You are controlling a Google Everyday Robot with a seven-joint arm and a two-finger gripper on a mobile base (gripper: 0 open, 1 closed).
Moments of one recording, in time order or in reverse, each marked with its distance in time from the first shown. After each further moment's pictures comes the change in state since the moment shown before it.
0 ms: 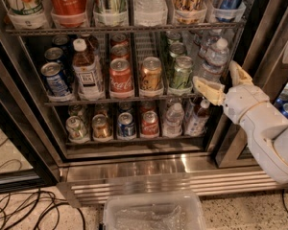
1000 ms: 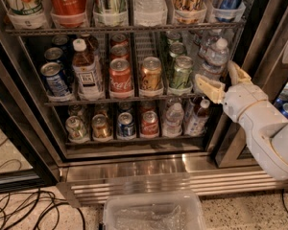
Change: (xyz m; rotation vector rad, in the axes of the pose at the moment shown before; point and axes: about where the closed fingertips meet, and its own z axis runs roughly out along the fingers) arm 0.007 -0.006 0.007 0.017 0.011 -0.004
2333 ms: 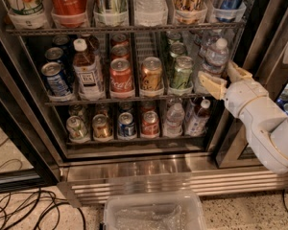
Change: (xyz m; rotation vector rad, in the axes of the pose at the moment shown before) arm 0.008 -0.020 0.011 0.042 0.020 -0.022
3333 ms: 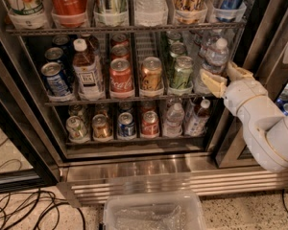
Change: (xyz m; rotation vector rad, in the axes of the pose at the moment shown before) arm 0.002 -0.010 0.004 0.056 0.001 -0.017
